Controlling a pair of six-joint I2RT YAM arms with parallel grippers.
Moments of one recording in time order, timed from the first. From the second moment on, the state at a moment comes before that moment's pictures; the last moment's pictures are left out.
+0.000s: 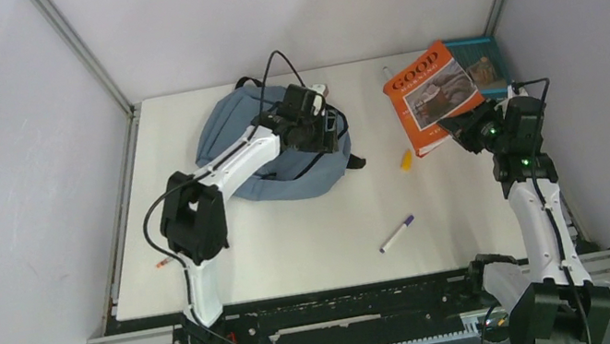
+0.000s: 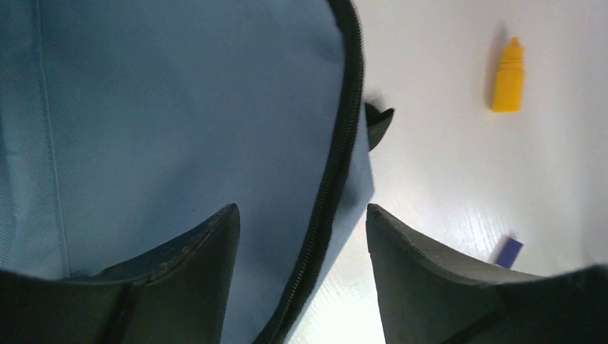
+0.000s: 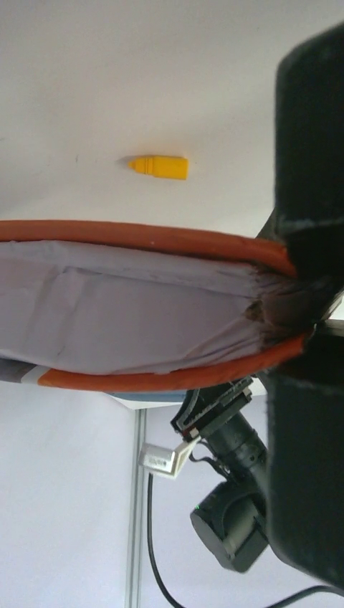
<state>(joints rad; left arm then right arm) -0.65 1.99 1.68 -0.53 0.08 -0.30 -0.25 0.94 0.76 -0.26 -0.46 0.86</state>
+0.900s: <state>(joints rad) -0.64 2.03 1.68 -0.51 -0.01 -0.38 -0.23 0.97 0.76 -0.27 -0.48 0.85</state>
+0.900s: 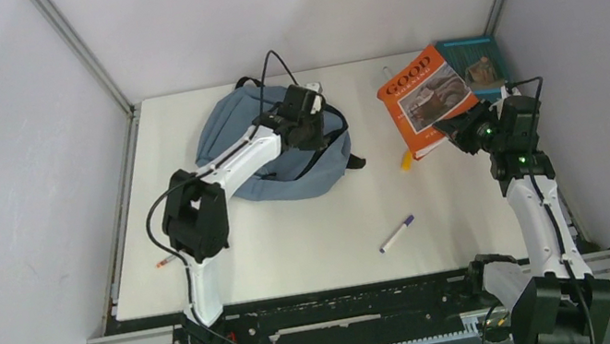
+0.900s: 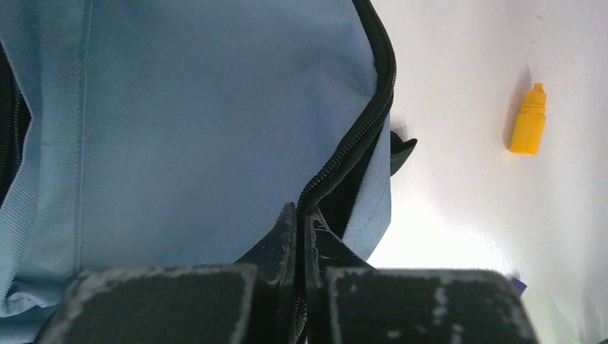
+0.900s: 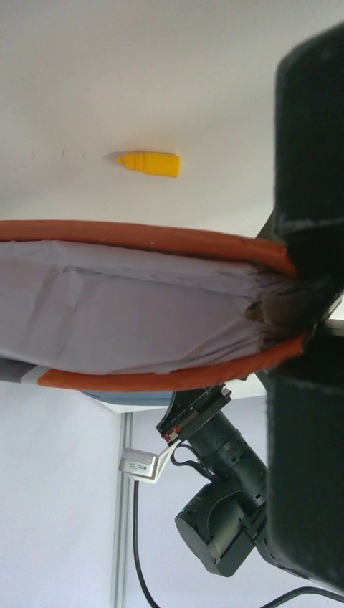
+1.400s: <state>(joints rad) -0.55 1.83 1.68 -0.55 -0.03 -0.39 -0.09 1.07 0.77 -0.20 -0.63 0.85</state>
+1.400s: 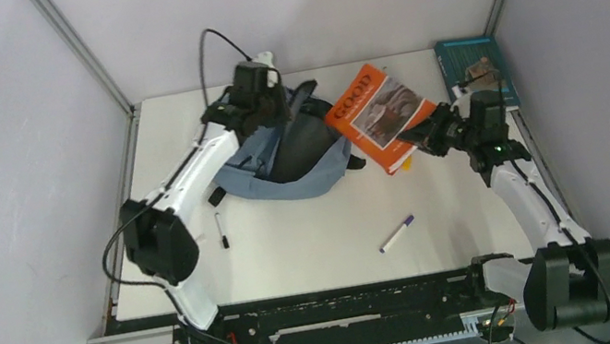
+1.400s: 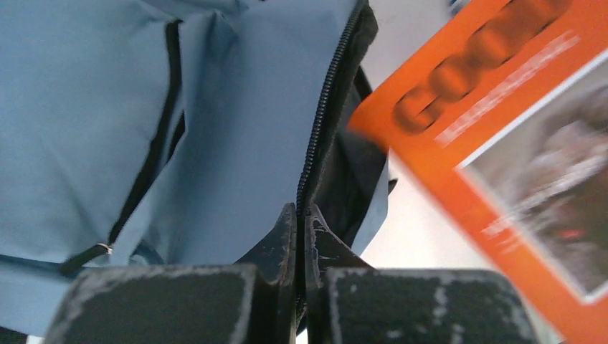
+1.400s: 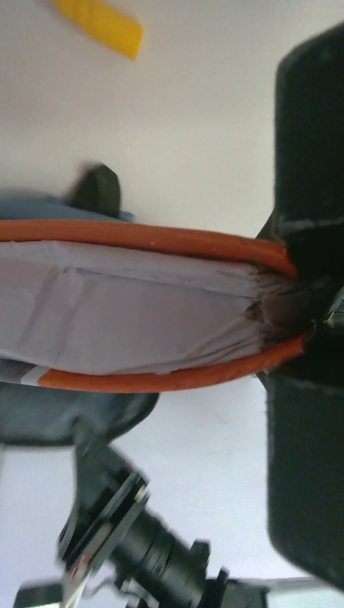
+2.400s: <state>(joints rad) -0.44 1.71 1.68 -0.49 0.34 -0.38 0.40 1.86 1.13 0.19 -0.65 1.17</state>
